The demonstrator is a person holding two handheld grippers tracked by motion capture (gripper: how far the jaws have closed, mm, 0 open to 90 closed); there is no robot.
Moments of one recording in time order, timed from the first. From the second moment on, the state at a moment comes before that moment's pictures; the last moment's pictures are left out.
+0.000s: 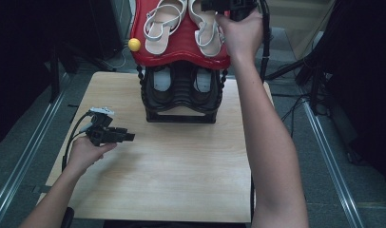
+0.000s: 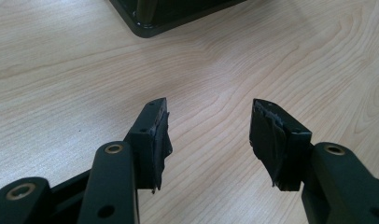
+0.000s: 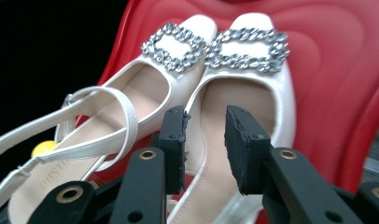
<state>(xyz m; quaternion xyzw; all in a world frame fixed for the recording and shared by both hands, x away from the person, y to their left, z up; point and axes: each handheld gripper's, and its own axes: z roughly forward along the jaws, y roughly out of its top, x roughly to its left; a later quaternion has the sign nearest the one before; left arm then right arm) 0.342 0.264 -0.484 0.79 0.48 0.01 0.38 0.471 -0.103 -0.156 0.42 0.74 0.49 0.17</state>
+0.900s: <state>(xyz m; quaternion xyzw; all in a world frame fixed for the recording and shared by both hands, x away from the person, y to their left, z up) 0.343 0.261 -0.486 0.79 0.48 0.01 0.38 0.461 -0.159 -0.181 0.44 0.73 0.49 0.18</state>
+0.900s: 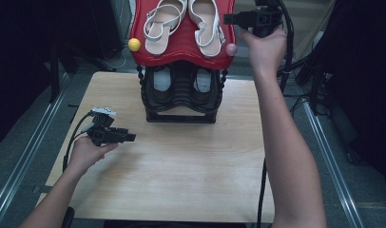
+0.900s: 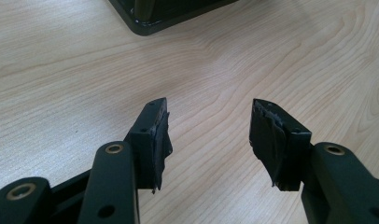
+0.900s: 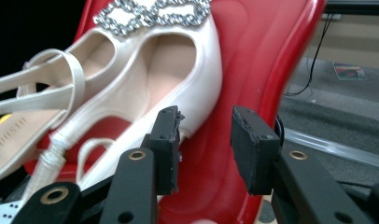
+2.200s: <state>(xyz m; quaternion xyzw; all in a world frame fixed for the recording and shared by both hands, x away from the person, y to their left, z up) 0.343 0.261 -0.485 0.79 0.48 0.02 0.38 0.438 -0.223 -0.261 0.47 0.71 0.50 0.18</state>
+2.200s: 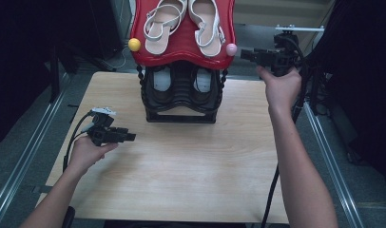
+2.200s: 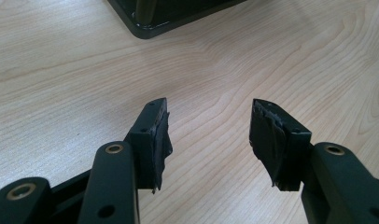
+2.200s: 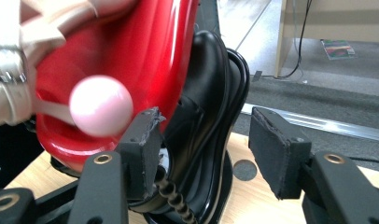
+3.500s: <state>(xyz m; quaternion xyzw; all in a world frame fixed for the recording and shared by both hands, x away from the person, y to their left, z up) 0.342 0.262 -0.484 0.79 0.48 0.02 0.38 0.396 -0.231 -0.397 0.49 0.72 0.46 0.15</state>
